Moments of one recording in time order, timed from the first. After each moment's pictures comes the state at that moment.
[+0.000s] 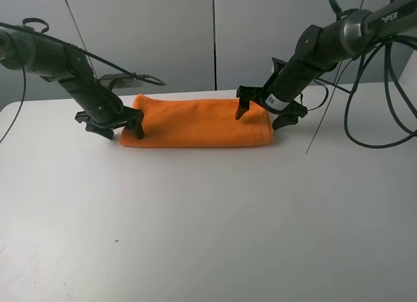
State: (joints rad) left arm -0.16 2.28 -1.50 -0.22 0.65 0.13; right arm 0.26 2.28 -1.53 0.47 0.61 0.03
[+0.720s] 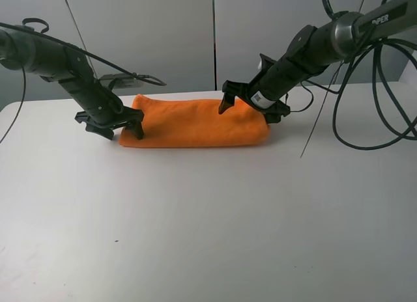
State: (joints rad) left arm -0.16 2.28 -1.50 -0.22 0.65 0.13; right arm 0.30 2.28 -1.53 0.69 0.56 -0.17
